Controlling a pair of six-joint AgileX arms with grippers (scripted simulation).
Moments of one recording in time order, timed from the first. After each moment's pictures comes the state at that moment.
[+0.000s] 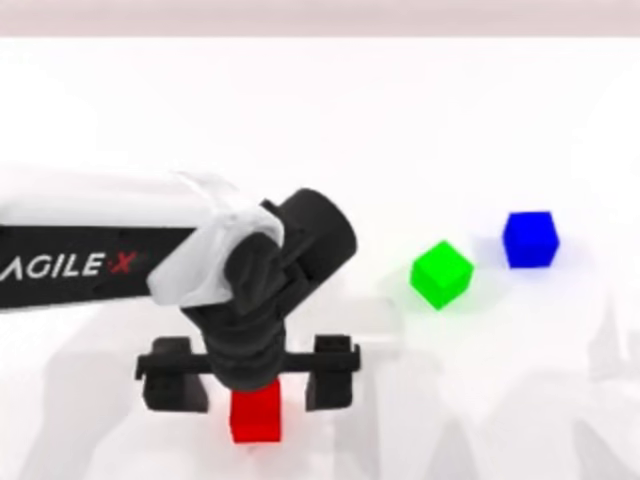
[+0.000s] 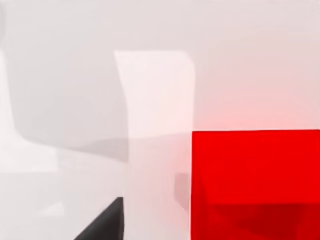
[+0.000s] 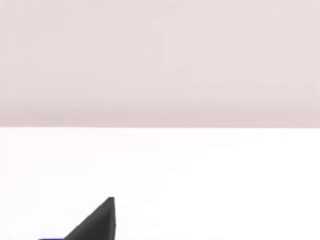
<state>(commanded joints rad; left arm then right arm) -0.78 1.80 1.04 -0.79 -0.02 -0.77 0.00 0.00 0.00 0.00 0.00 0.00</state>
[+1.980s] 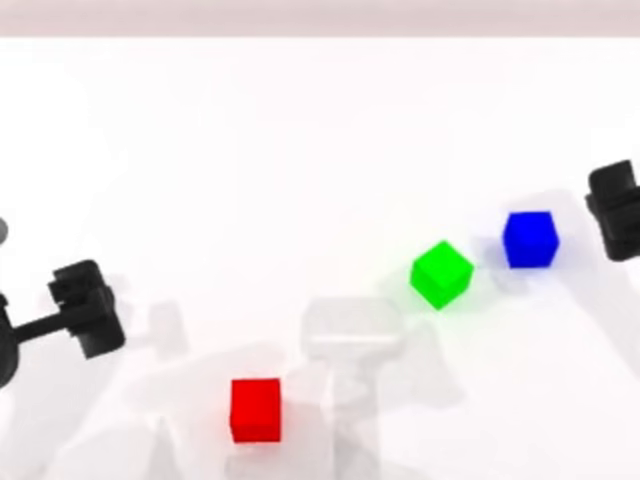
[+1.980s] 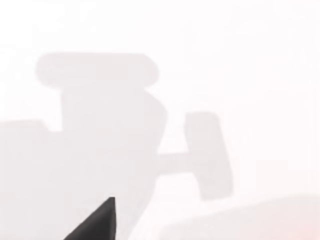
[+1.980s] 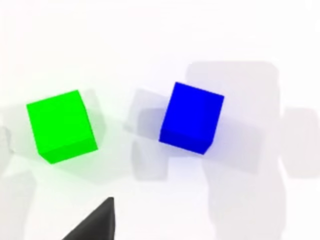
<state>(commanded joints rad) -0.31 0.73 0.49 -0.53 -0.04 -0.54 0.28 1.16 0.97 -0.66 0.00 -0.07</state>
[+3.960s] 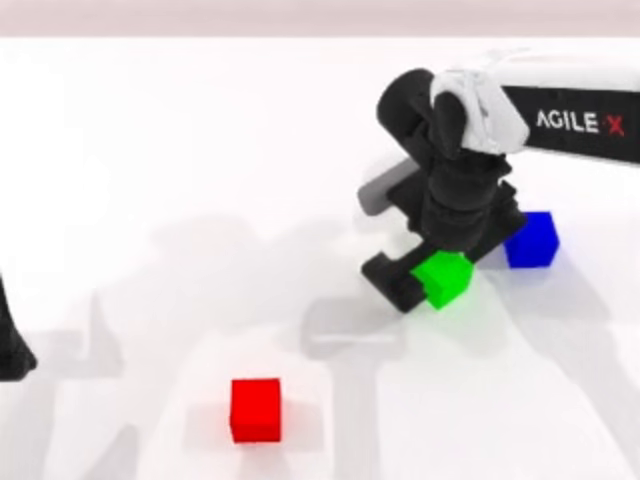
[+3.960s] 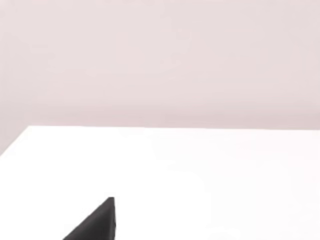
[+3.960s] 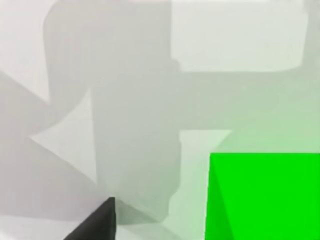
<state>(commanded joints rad) 0.02 0.00 0.00 0.00 0.00 0.00 0.53 2.26 1.63 -0.94 0.00 -0.14</state>
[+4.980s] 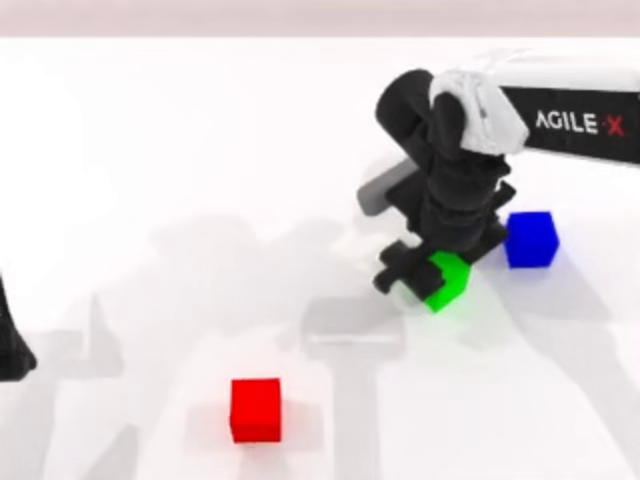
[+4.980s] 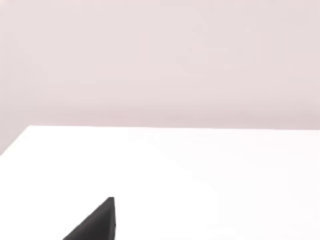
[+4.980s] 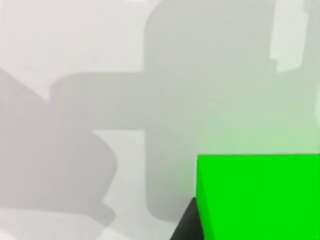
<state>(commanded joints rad) 0.02 0.00 0.00 0.00 0.00 0.00 0.53 2.26 1.63 -0.94 0.00 -0.14</state>
